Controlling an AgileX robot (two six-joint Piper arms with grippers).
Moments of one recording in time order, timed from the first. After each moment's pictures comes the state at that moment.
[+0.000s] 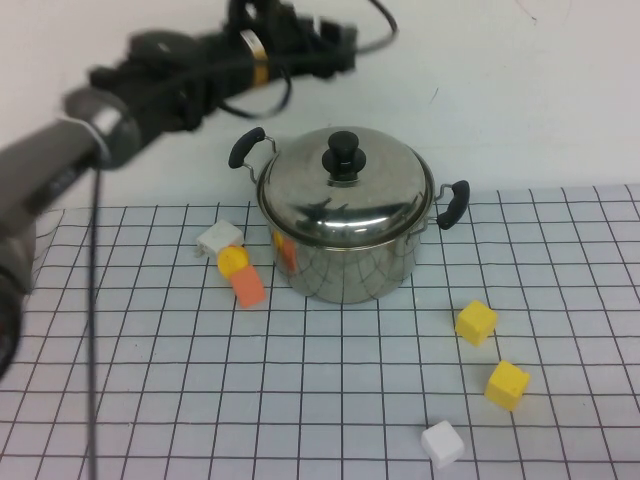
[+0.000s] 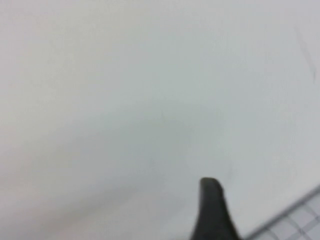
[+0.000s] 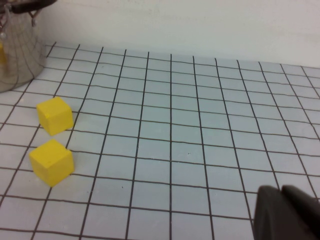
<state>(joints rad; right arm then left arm) -0.03 -0.01 0.02 -0.06 0.42 -0.08 -0.32 2.11 -1.90 1.77 -0.29 -1.82</state>
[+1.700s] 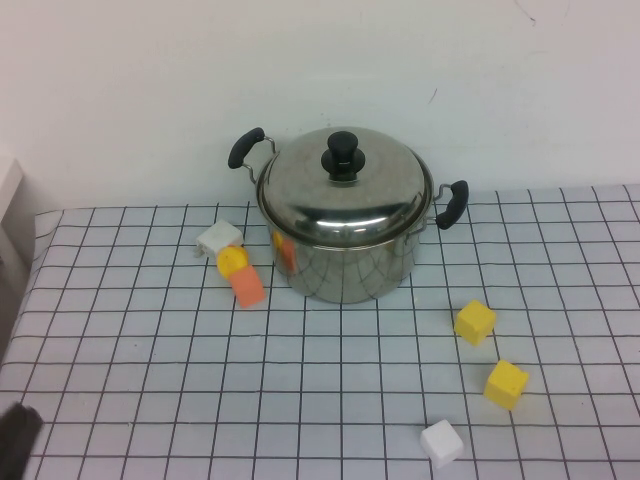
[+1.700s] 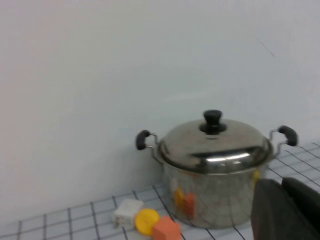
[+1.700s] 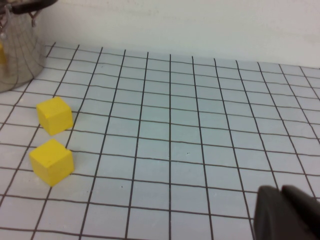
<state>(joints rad) -0.03 -0.01 0.02 -0.06 0.42 -0.08 -0.20 0.09 -0.10 1.76 -0.16 -1.76</state>
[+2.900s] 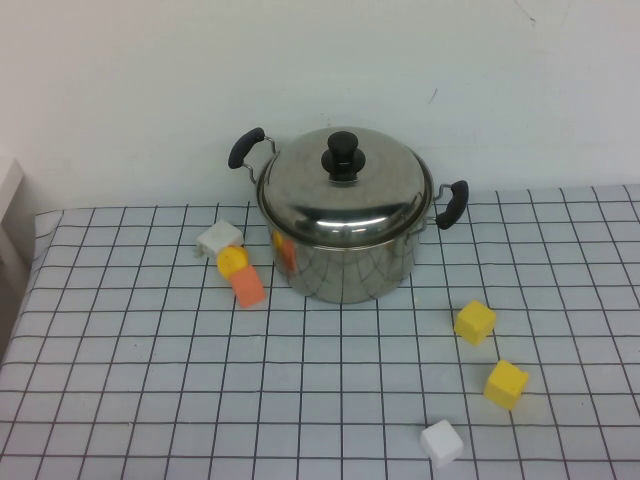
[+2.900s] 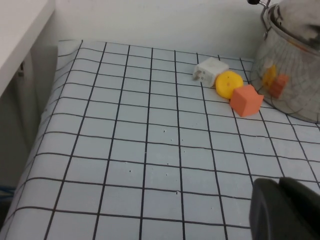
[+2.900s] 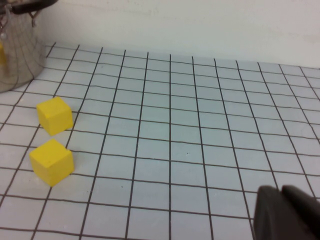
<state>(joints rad) -0.03 -0.01 0.02 -0.06 0.42 -0.08 -0.13 -0.01 0.01 0.13 0.38 -0.34</state>
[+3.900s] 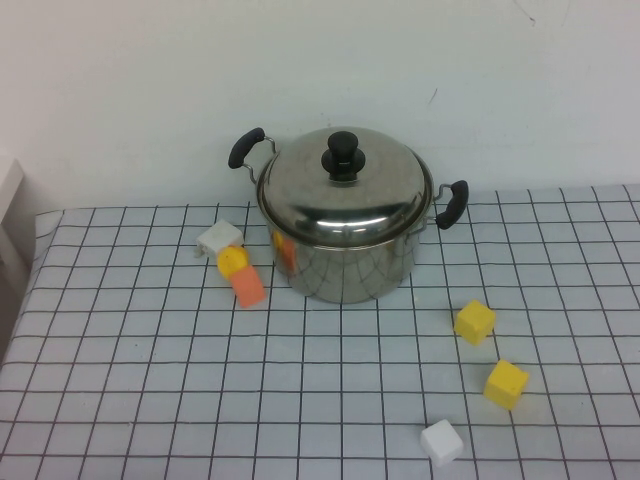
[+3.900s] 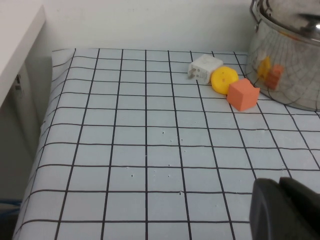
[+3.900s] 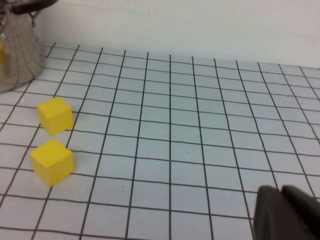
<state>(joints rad) -0.03 -0.01 0.02 -0.06 0.42 -0.08 -0.11 -0.01 0.01 0.03 0.37 -0.16</state>
